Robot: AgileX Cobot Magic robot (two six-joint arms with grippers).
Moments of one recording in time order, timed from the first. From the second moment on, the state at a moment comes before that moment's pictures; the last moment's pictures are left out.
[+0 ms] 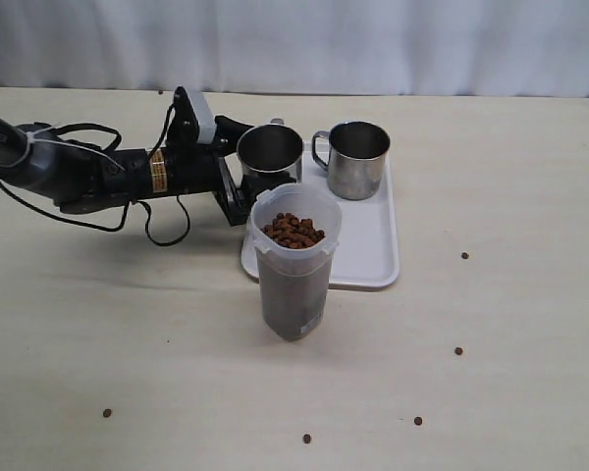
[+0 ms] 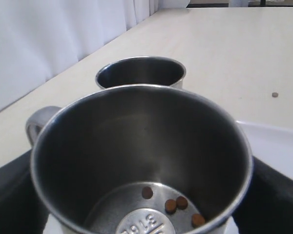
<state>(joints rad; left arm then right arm) -0.10 2.39 -1.31 1.13 -1.09 -0.42 0.05 0.00 0.00 0.10 0.21 0.00</state>
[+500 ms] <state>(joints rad) -0.15 2.46 -1.39 1.13 -1.03 -0.43 0.05 0.00 0.00 0.10 0.21 0.00</state>
